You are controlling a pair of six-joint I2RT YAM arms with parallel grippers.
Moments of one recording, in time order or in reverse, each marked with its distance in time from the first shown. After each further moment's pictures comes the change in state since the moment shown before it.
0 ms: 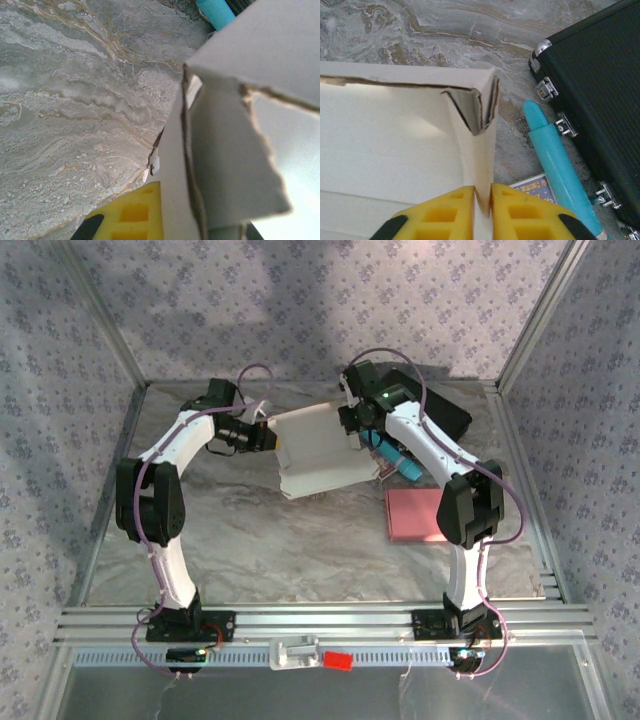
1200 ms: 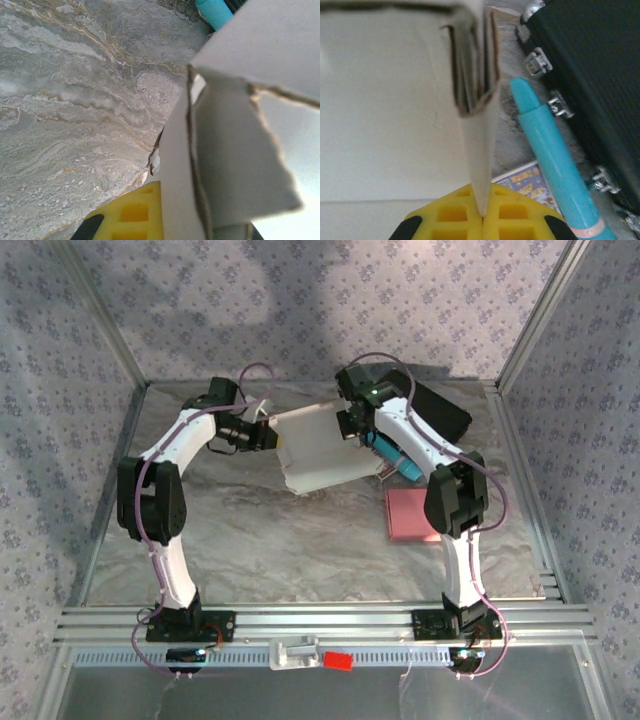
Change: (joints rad) left arm -0.007 0.013 0.021 -0.011 -0.006 -0.001; right arm 0.018 0.145 0.145 -0.150 0.126 0.063
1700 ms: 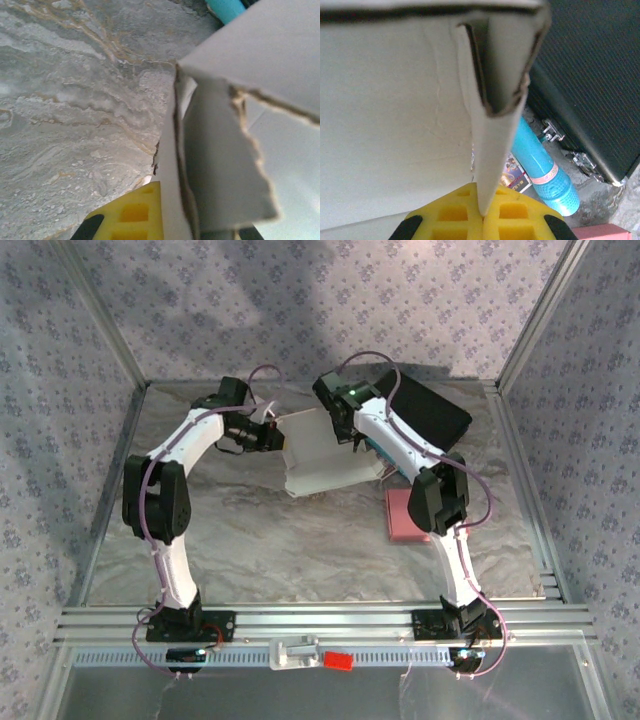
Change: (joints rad) left arm -0.044 0.019 0.023 -0.001 -0.080 -0.035; right arm 0.084 0.085 0.153 -0.246 0.272 0.216
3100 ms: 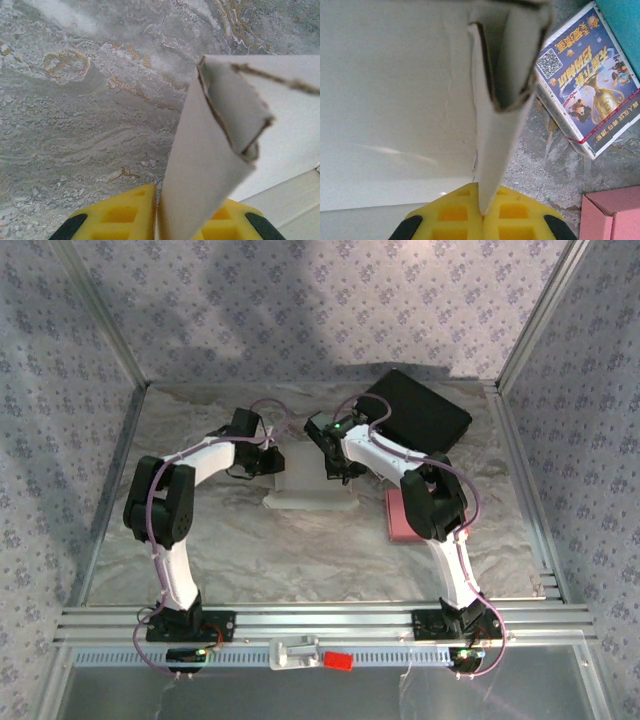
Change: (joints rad) left arm -0.061 -0.030 -0.340 0.380 -0.286 -0.245; right arm 0.075 -0.034 -0.357 0.150 -0.163 0.246
